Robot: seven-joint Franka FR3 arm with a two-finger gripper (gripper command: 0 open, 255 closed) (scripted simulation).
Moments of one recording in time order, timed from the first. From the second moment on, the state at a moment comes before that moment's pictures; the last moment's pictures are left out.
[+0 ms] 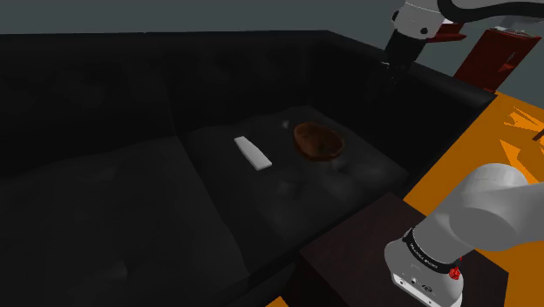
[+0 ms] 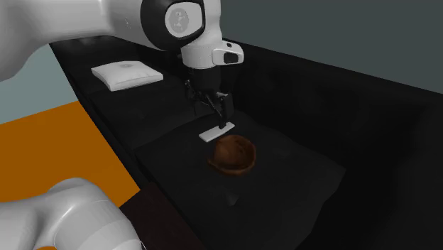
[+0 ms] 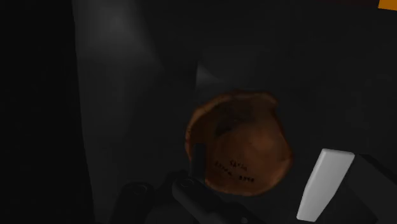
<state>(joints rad) -0.02 -0.75 -0.06 -2.38 -0.06 1.70 0.02</state>
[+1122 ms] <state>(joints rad) 0.03 -0.25 0.06 -2.27 0.01 2.01 0.21</state>
